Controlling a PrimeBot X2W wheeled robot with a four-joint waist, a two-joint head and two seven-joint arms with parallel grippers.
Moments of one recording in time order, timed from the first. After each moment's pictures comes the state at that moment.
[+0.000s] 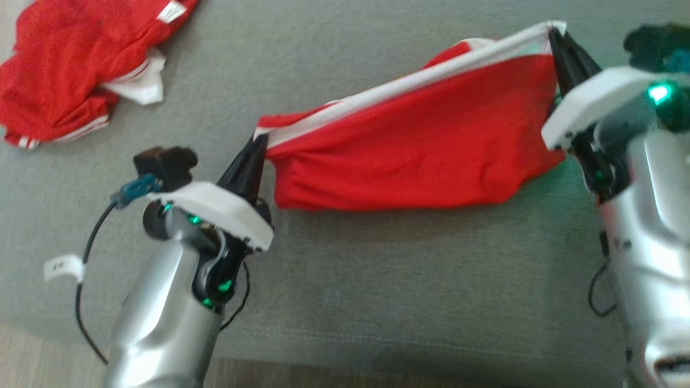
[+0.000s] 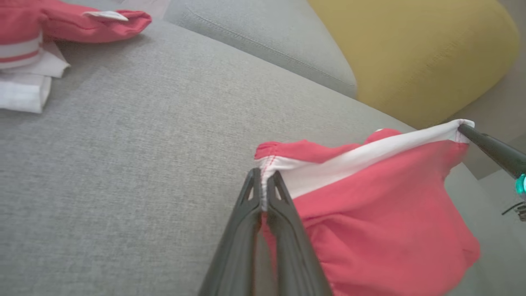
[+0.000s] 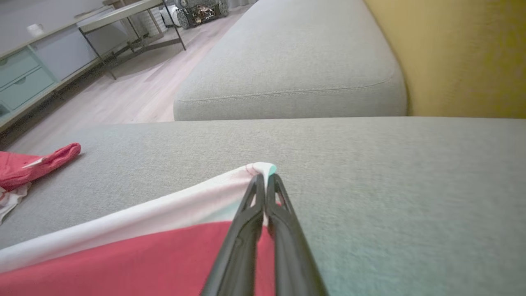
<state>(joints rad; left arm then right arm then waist) -0.39 0.08 -0.32 0.33 -0.59 -0.06 0.00 -0.66 -0.15 0.06 0.46 0.29 0.13 0.24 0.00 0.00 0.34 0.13</state>
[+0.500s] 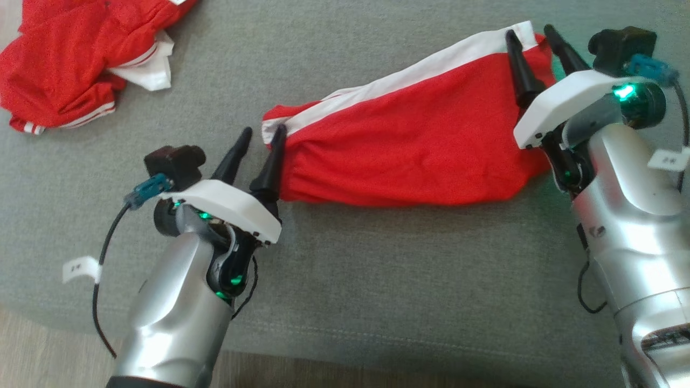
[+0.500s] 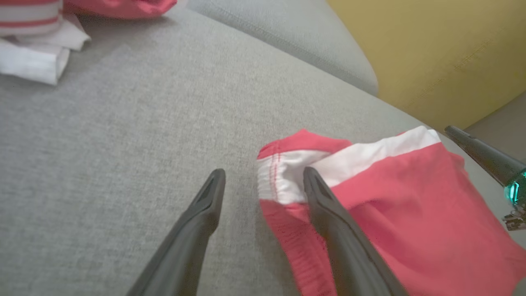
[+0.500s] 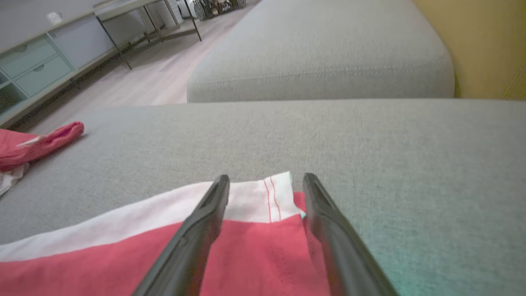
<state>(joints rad) -0.50 0.04 -0.37 0.54 -0.61 -0.09 -0.13 -0.83 -0.16 0.24 0.81 0.35 0.13 0.01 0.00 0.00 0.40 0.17</state>
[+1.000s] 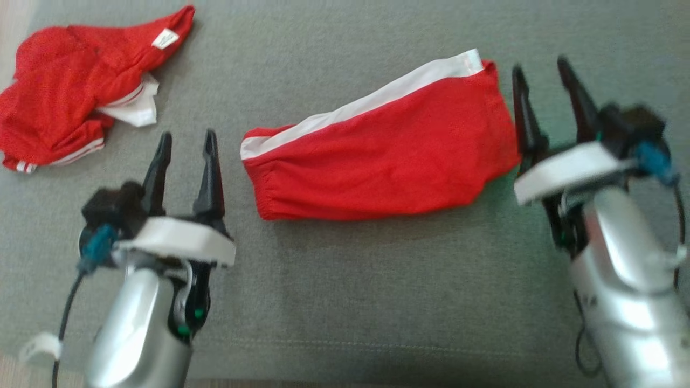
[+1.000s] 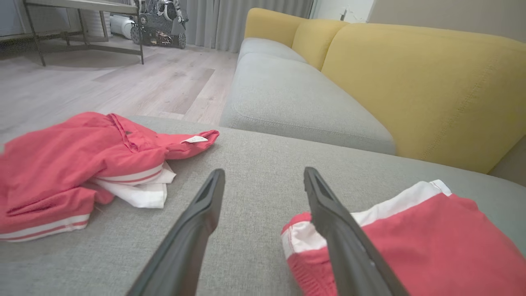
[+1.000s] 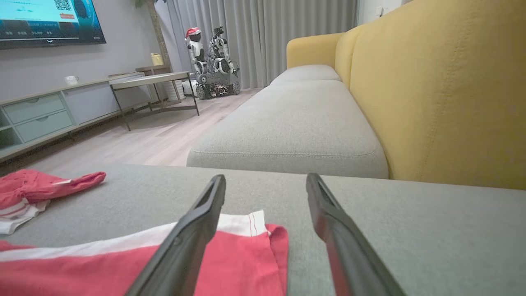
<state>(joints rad) -0.32 0.13 -0.27 0.25 -0.40 0.08 -0.25 -0.60 -0.15 0.18 0.57 0.23 0.13 -0.23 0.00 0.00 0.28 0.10</state>
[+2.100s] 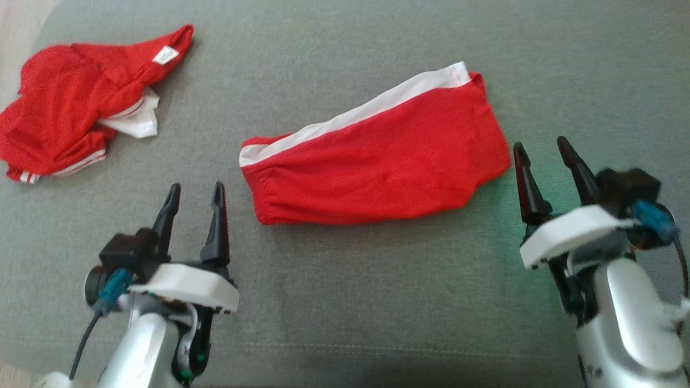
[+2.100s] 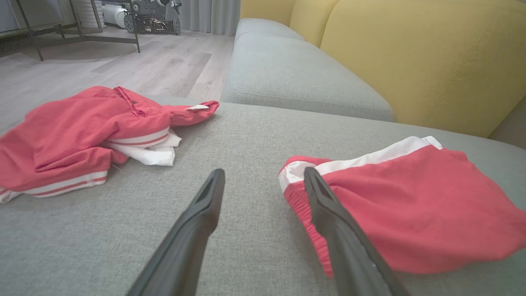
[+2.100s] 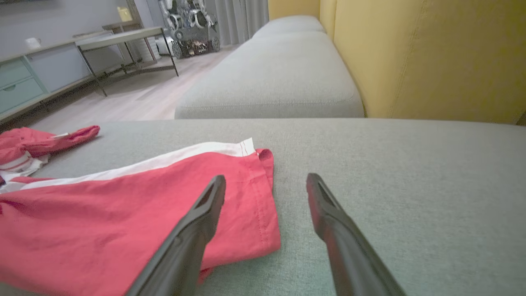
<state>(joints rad) -0.15 0.17 -0.30 0.19 -0.36 0.12 -0.25 -0.25 -0.07 0.05 0.21 0.14 0.13 0.03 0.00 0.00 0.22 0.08</state>
